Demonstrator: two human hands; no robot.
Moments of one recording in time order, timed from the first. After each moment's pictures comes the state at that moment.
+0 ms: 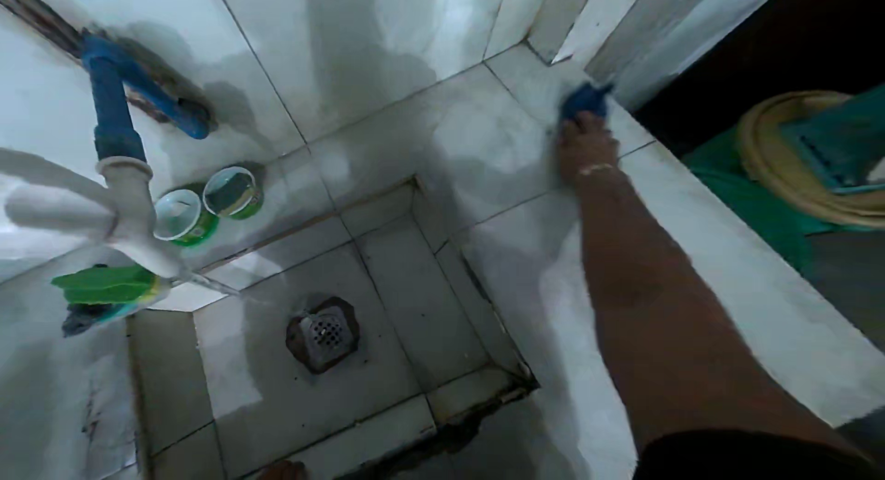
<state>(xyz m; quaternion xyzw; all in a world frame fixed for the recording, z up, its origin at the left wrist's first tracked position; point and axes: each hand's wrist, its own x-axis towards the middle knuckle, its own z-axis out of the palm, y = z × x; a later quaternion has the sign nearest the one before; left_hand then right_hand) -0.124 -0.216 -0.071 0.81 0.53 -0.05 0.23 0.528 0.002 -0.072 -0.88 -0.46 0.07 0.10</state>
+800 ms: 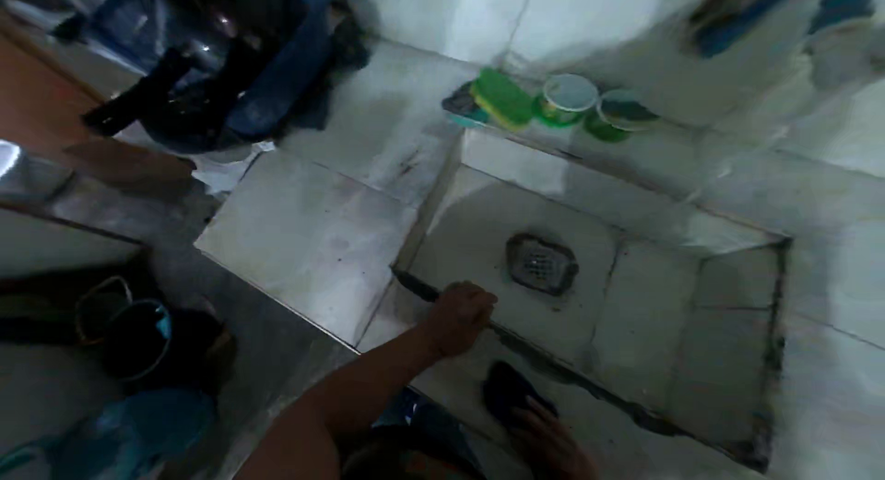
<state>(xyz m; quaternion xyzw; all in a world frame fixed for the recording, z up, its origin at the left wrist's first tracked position) -0.169 -0.251 -0.059 0.73 0.52 0.34 0.28 0.110 -0.352 -0.064 -0.38 -0.85 0.34 0.14</state>
